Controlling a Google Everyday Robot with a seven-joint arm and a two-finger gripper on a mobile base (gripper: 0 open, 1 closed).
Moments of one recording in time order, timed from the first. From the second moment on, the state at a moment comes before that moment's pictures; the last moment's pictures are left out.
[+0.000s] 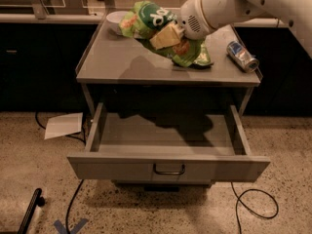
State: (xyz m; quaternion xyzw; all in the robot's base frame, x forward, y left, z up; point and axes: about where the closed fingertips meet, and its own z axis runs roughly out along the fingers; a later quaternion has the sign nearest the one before) arm 0.652 -0.024 0.974 -0.46 0.76 0.18 0.42
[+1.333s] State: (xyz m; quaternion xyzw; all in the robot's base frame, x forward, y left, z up) arm 0.597 -0.062 0.812 -0.30 0.86 0.23 0.35
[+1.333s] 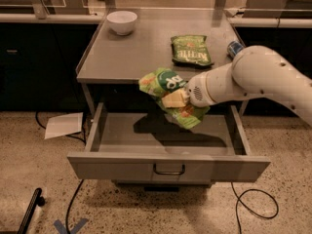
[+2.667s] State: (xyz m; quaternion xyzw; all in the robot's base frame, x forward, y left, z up) arm 0.605 -0.060 0.736 -0.28 0.89 0.24 0.28
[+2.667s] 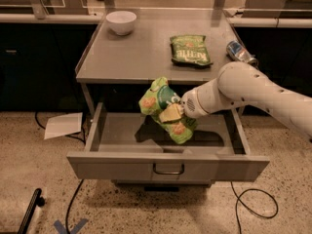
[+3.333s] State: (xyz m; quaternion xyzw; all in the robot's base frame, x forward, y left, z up) arm 0.600 -0.062 0.672 -0.26 0.91 0.25 0.22
